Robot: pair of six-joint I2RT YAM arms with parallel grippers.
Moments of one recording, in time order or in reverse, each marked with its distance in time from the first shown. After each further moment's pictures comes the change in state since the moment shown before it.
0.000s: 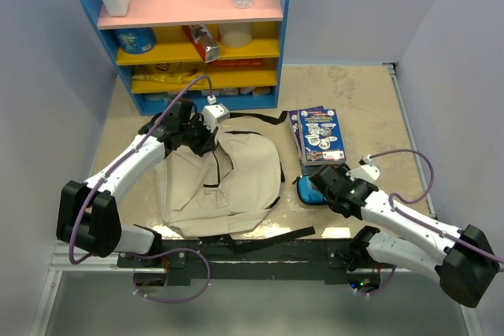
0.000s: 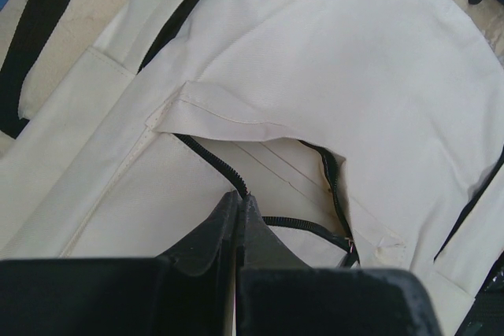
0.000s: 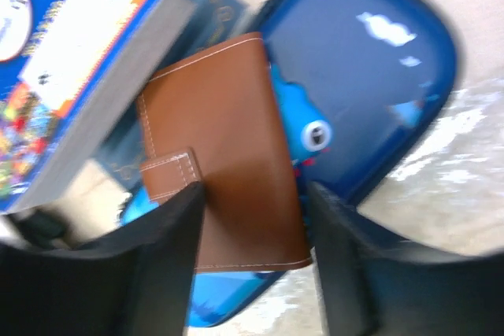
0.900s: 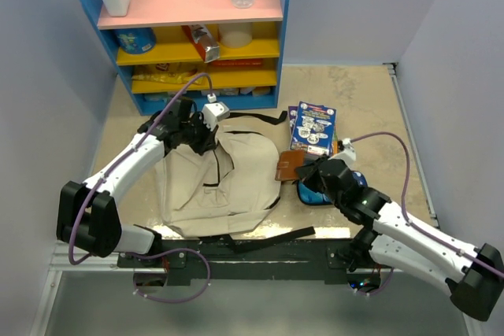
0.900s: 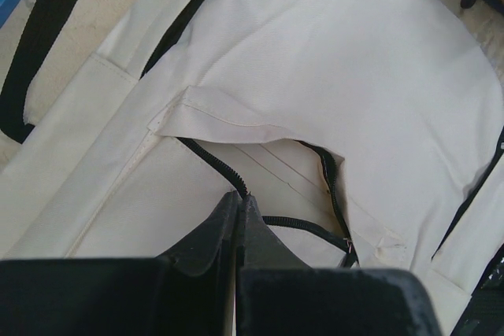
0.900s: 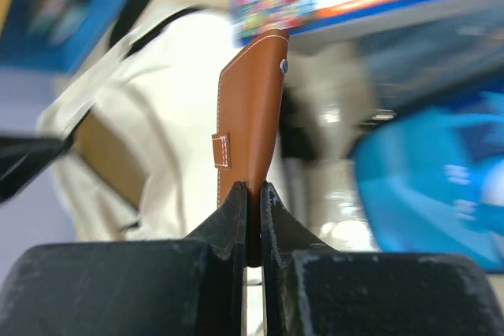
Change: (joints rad) left arm 0.002 0.000 0.019 -0.016 0.008 0.007; right arm 0.027 -0.204 -0.039 0.470 -0.349 -0.339
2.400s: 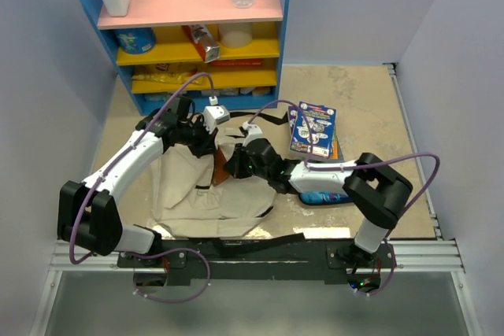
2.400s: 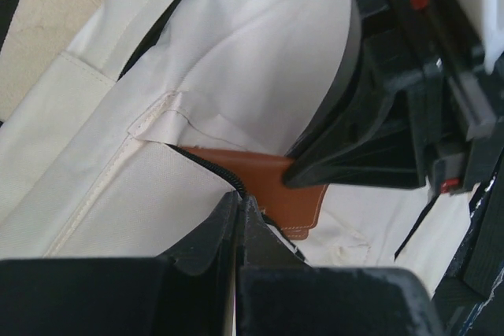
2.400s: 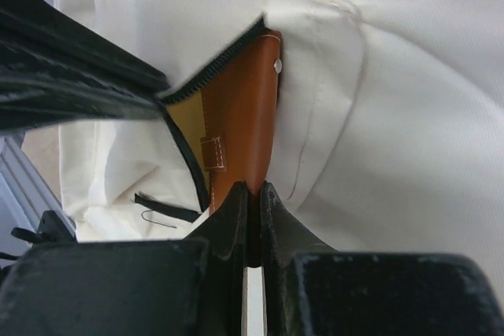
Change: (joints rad) left arm 0.013 0.010 0.047 -0.126 0.122 0.087; right arm 0.180 0.943 0.396 0.680 -0.362 -0.466
